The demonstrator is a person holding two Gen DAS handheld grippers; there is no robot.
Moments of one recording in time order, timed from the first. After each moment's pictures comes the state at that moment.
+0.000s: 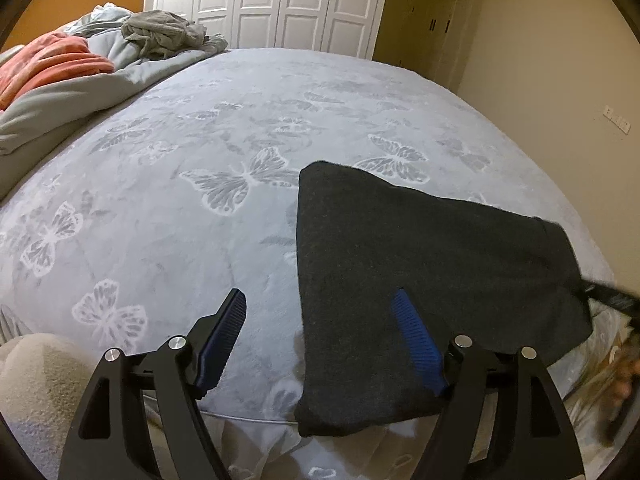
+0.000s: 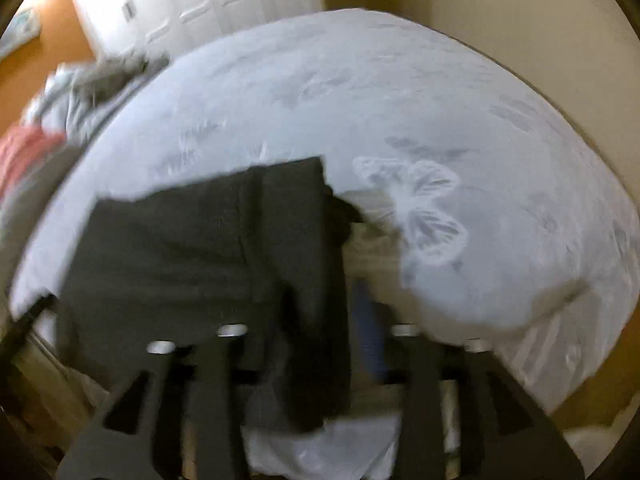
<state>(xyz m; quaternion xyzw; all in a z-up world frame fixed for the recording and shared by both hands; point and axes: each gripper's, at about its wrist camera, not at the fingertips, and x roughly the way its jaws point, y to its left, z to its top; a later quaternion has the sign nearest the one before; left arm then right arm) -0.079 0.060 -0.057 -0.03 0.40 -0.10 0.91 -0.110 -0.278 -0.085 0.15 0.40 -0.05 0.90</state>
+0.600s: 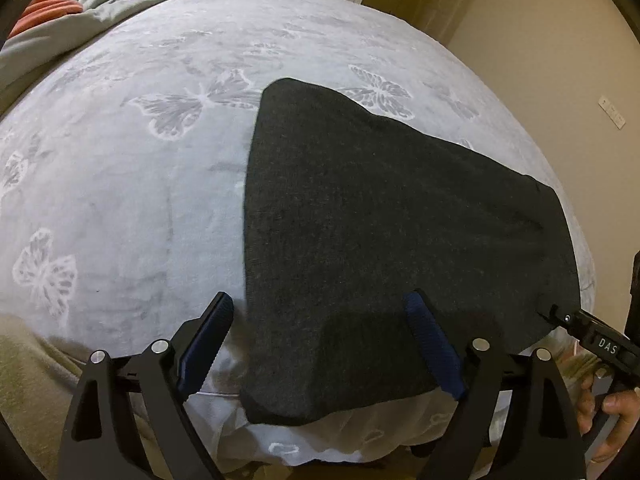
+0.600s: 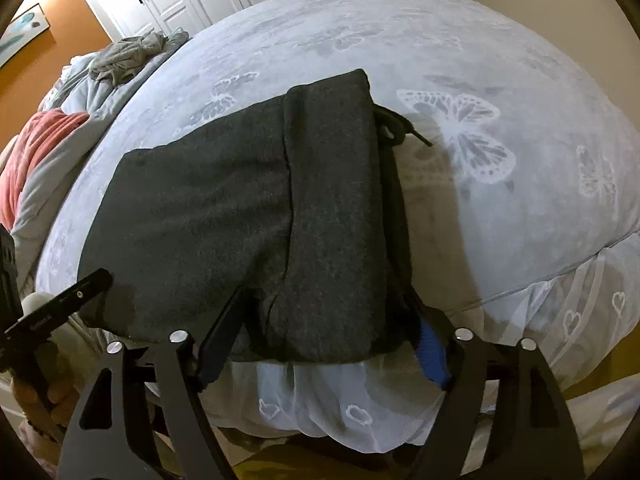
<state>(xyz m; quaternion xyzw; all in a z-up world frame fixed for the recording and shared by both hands) -0.057 0.045 -0.092 -0.07 0.50 -0.15 0.85 -0.119 -0.243 -0.119 0.17 0.46 0.00 0.87</state>
